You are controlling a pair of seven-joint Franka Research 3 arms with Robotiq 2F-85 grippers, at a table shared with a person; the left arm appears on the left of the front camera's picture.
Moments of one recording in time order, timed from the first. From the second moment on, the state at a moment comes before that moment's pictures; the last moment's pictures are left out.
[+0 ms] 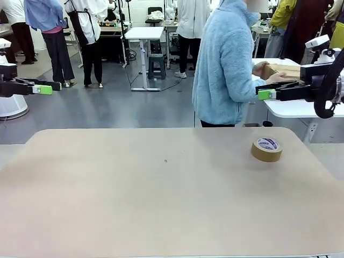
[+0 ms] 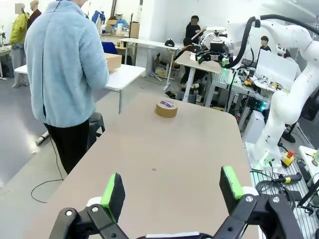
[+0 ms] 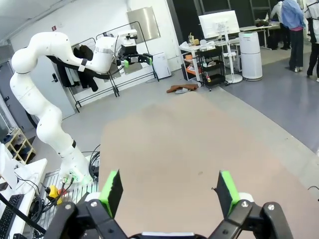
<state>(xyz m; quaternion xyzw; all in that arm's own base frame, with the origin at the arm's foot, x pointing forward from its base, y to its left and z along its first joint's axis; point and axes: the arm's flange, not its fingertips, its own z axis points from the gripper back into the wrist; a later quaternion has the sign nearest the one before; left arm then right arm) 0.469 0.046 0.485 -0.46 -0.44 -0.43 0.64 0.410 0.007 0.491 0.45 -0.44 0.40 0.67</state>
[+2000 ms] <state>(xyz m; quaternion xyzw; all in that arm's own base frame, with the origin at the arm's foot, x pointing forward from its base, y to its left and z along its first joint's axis) 0.469 0.045 0.484 -0.46 -0.44 -0.43 0.64 0.410 0.007 0.491 0.45 -0.44 0.40 0.67</state>
